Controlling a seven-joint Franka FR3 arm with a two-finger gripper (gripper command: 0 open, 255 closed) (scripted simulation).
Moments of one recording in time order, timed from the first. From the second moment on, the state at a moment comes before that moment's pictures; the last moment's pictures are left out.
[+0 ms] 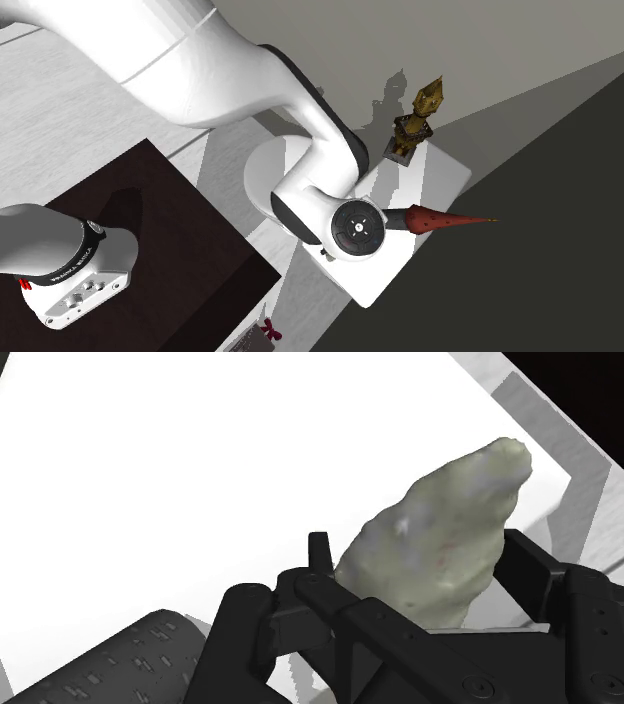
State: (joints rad) arm -0.22 0.66 -0.54 -2.12 0.97 2.51 -2.13
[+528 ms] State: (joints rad) arm -0.16 0.55 -0.62 -2.16 0.88 2.46 -2.06
